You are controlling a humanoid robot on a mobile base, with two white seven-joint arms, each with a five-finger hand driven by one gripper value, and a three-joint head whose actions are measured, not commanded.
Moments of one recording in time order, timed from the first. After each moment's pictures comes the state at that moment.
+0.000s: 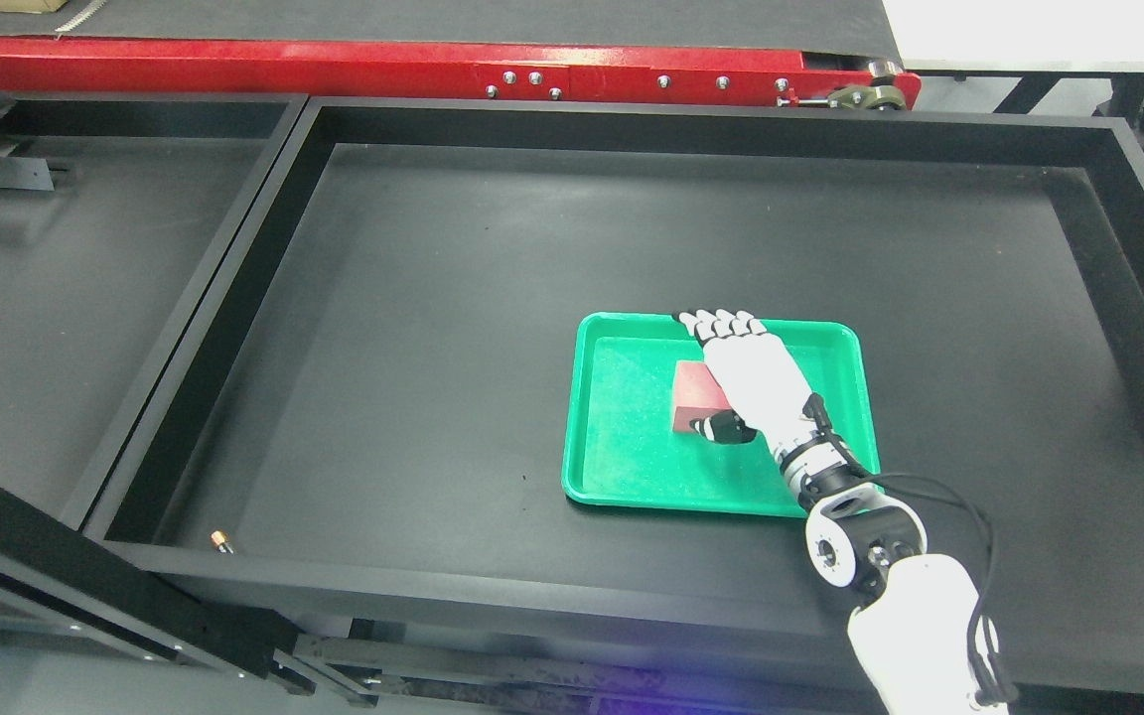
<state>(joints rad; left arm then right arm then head) 0.00 0.00 -0.13 0.00 0.13 -0.12 -0.17 -0.17 0.00 0.26 -1.44 1.22 -0.14 0.15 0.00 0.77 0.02</state>
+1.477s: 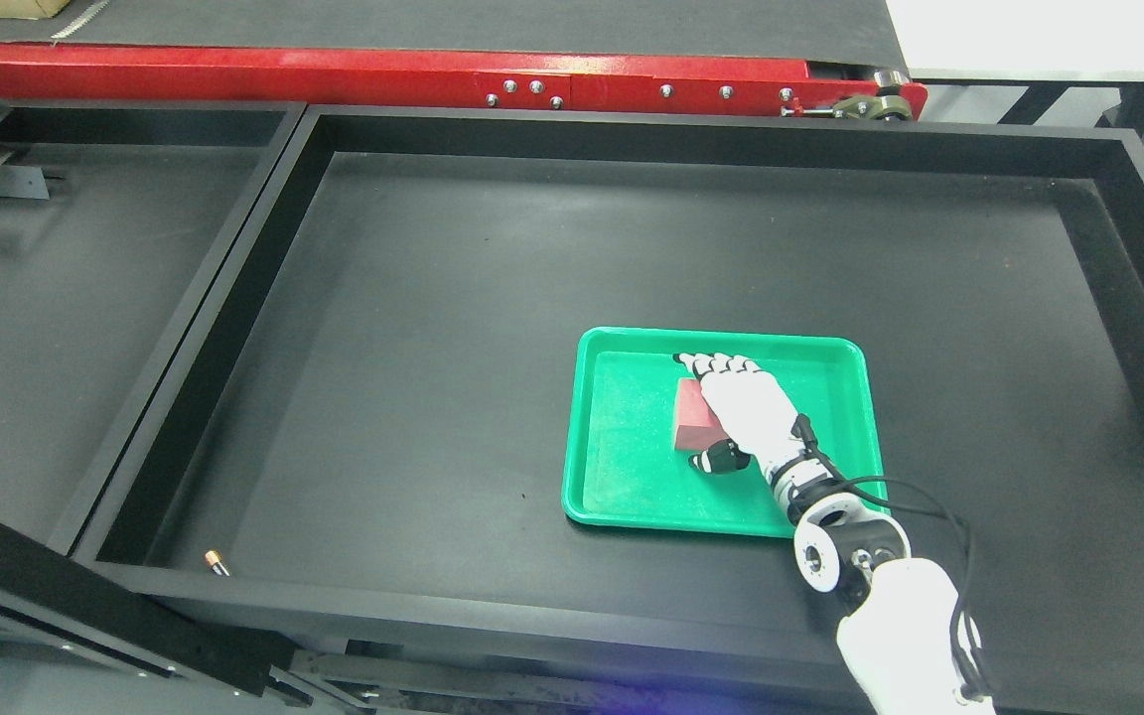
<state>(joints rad) 0.00 0.00 -0.13 0.00 0.13 -0.12 -0.17 -0.18 0.00 0.29 -1.34 1.19 -0.06 0.19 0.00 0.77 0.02</state>
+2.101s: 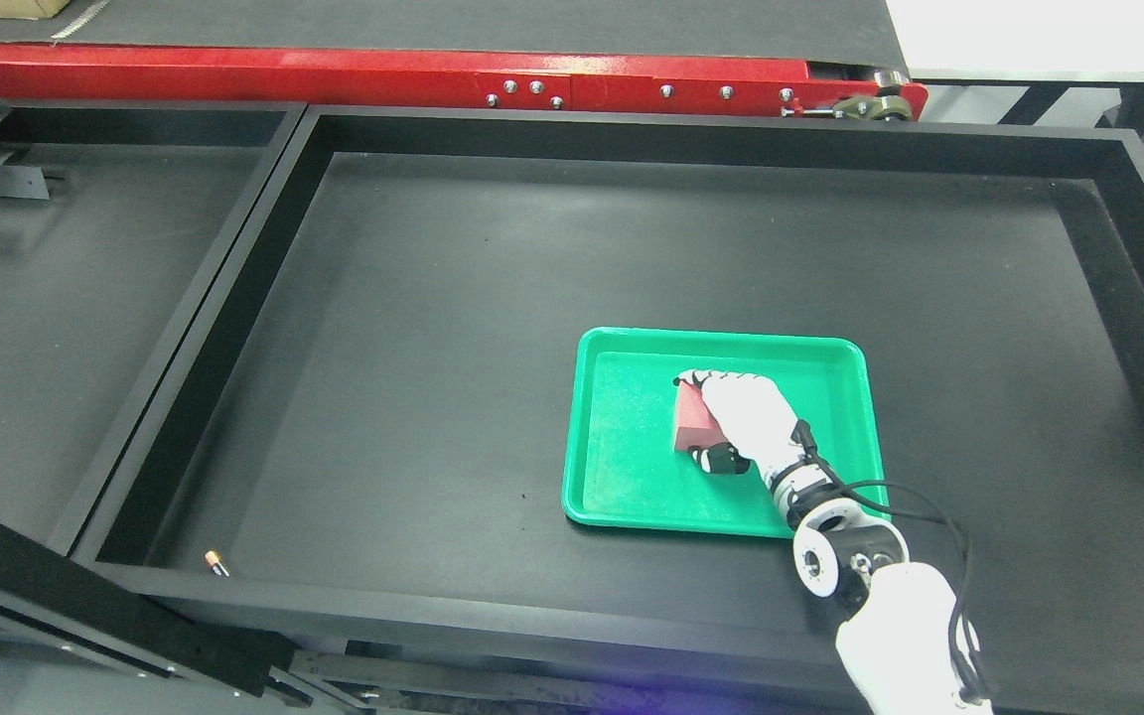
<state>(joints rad) 0.00 0.00 -0.13 0.00 0.13 -0.12 -0.17 -0.17 0.00 0.29 -1.33 1.19 -0.05 0.17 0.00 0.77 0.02</state>
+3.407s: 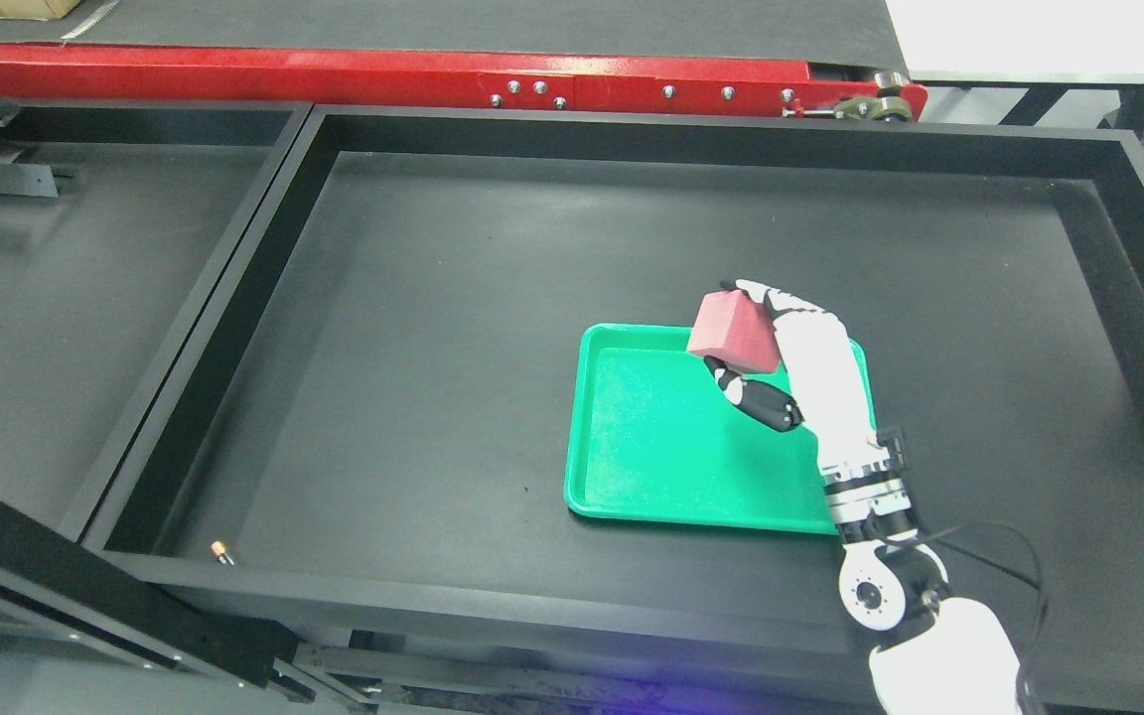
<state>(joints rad) 0.00 0.00 -0.13 0.00 0.13 -0.12 -0.17 -0.06 0.00 0.16 -1.46 0.91 -0.36 -0.30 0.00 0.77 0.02</state>
